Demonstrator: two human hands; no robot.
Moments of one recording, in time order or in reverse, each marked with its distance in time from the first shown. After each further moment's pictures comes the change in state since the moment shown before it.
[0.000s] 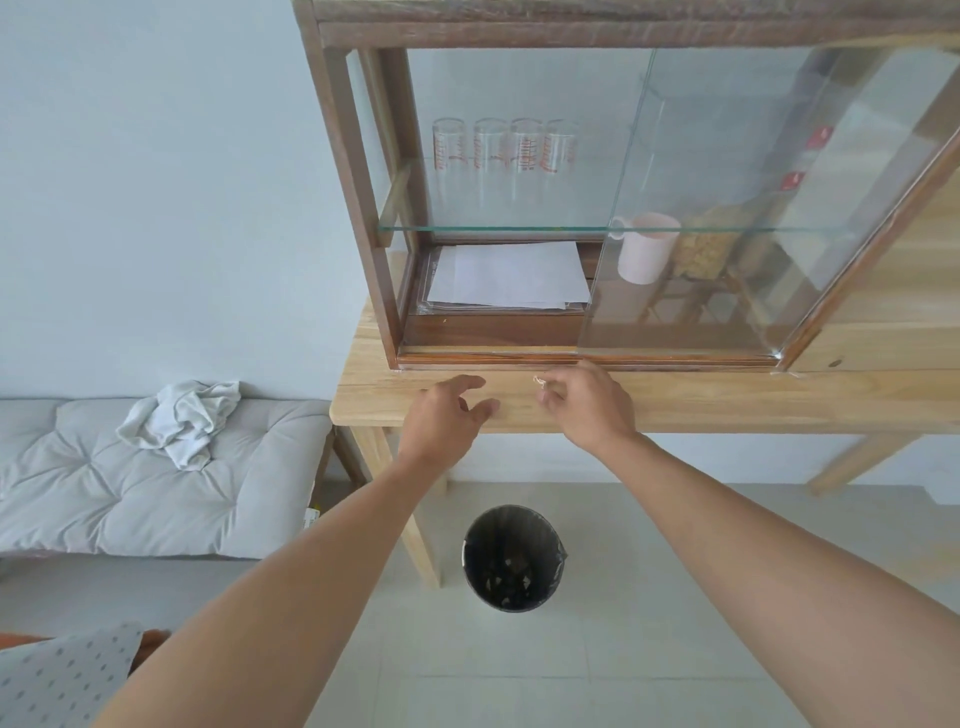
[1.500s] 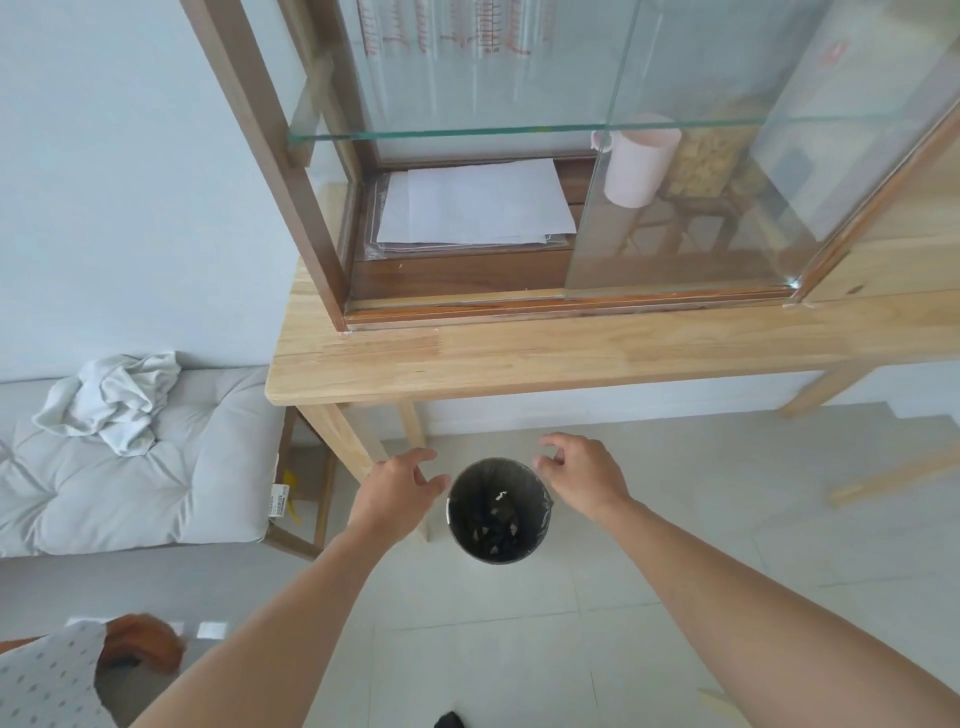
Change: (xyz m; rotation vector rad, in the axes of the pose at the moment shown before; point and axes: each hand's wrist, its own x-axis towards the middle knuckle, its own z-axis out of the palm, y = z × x) left_hand -0.053 -0.128 0.065 0.160 -0.345 -0.202; right_hand -0.071 0.092 0.123 0.160 -0.316 0.296
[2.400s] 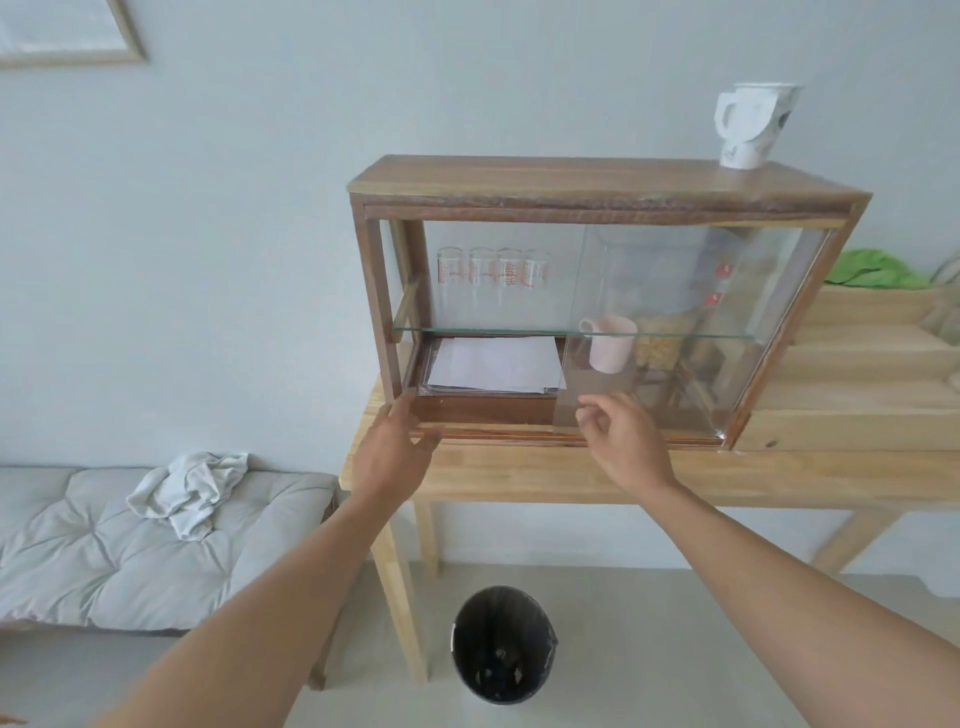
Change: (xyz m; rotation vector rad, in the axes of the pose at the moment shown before) left_hand -0.051 0.142 -0.173 -0.106 0.576 0.153; right_hand -0.055 -0.120 -0.216 0.056 0.510 -0.441
